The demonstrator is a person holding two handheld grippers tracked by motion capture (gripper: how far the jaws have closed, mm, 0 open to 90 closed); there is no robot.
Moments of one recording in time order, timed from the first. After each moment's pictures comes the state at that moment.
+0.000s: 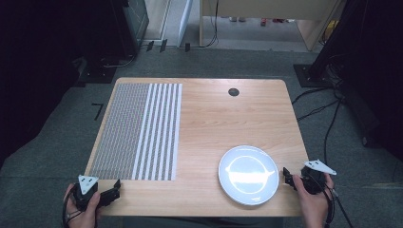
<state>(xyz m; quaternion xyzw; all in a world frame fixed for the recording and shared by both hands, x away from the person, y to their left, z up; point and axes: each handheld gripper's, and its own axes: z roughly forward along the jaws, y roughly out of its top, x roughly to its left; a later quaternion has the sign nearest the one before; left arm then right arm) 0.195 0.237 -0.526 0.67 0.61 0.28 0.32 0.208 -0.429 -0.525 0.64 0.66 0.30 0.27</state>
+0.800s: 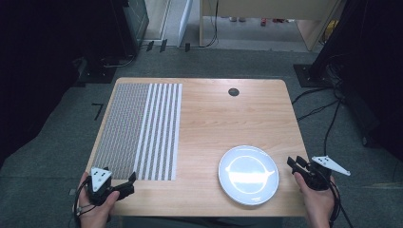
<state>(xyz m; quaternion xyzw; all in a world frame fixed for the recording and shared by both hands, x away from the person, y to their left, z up) 0.196 0.176 -0.473 0.68 0.55 0.29 0.39 0.206 -0.426 -0.486 0.63 0.61 0.42 0.24</state>
